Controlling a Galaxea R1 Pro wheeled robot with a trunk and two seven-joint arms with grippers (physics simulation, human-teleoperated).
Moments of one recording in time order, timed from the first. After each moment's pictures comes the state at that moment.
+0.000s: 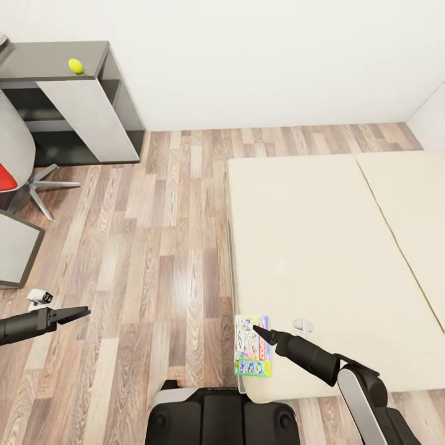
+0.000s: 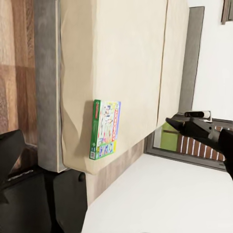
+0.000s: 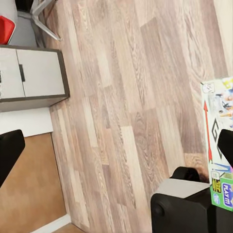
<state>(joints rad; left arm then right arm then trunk) -0.61 0.63 0.19 -0.77 0.25 0.74 -1.57 -0.19 -0.06 -0.01 -1.53 -0.60 0.73 0.44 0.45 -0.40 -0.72</state>
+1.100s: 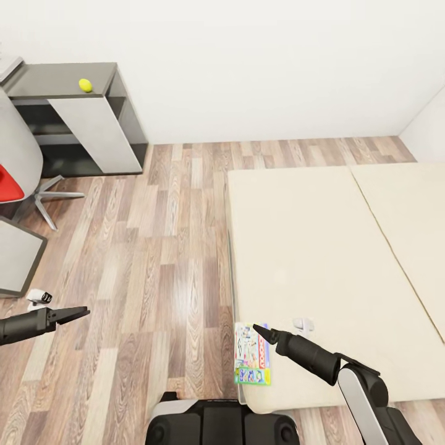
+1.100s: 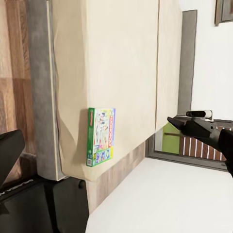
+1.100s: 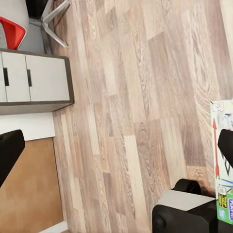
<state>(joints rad) -0.61 0.63 0.19 -0.77 0.25 0.74 -1.57 -0.19 -0.06 -0.01 -1.54 -0.60 0.73 0.44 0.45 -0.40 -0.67</state>
